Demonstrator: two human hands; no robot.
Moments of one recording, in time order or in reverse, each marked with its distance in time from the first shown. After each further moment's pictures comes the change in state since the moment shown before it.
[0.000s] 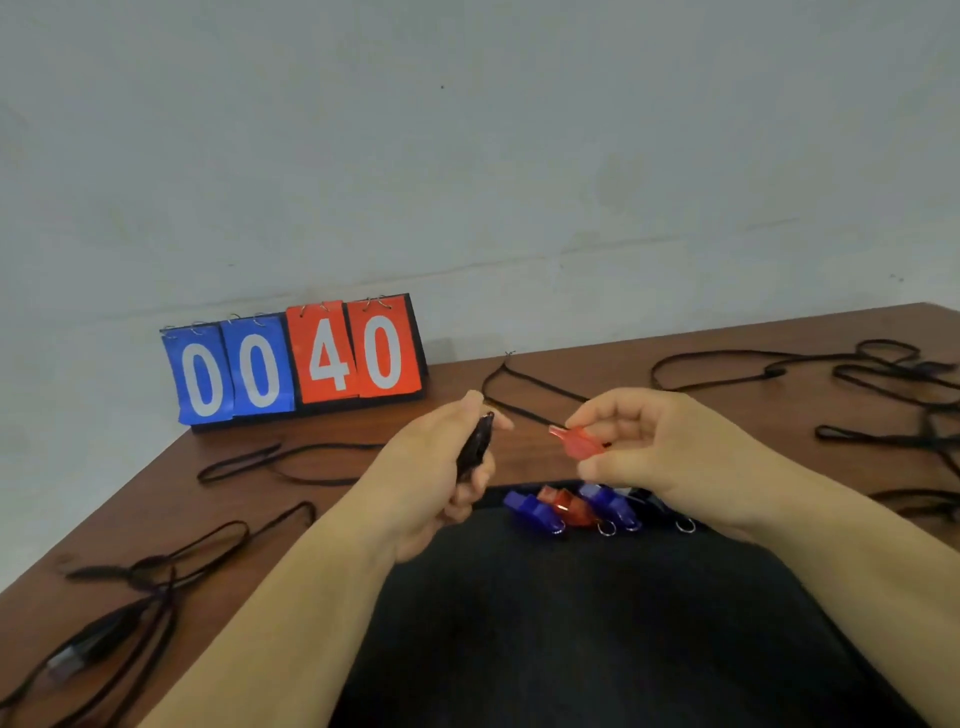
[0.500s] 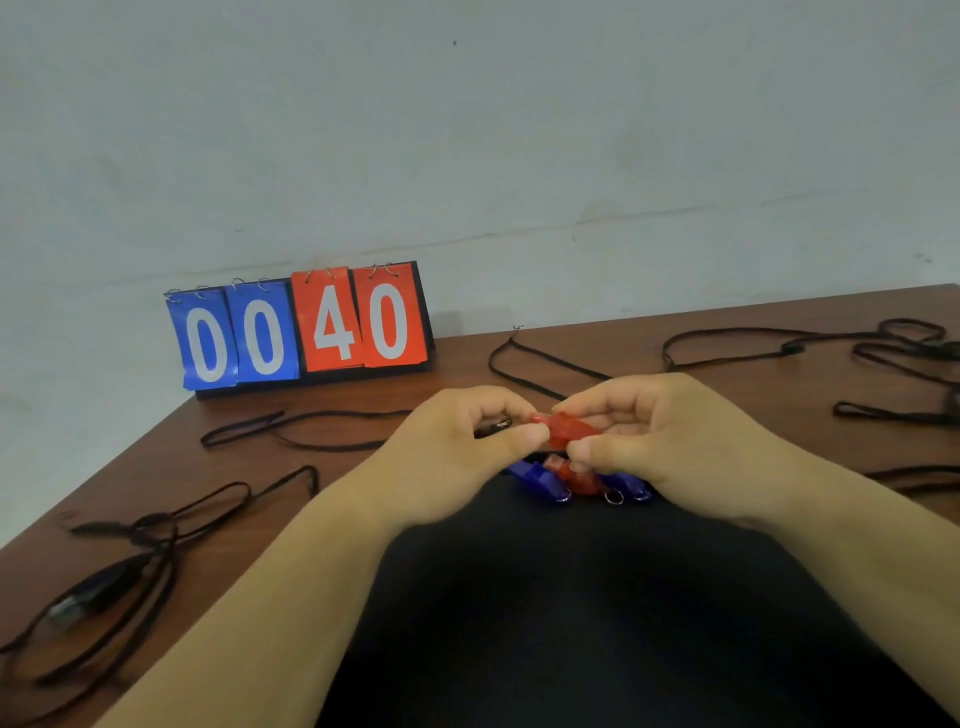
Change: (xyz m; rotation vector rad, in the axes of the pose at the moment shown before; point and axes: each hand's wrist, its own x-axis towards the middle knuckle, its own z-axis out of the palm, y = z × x) left_hand -0.006 -0.010 0.003 0.696 -0.067 0.361; right_hand -0.010 0.001 0.015 -0.038 -0.068 -0.126
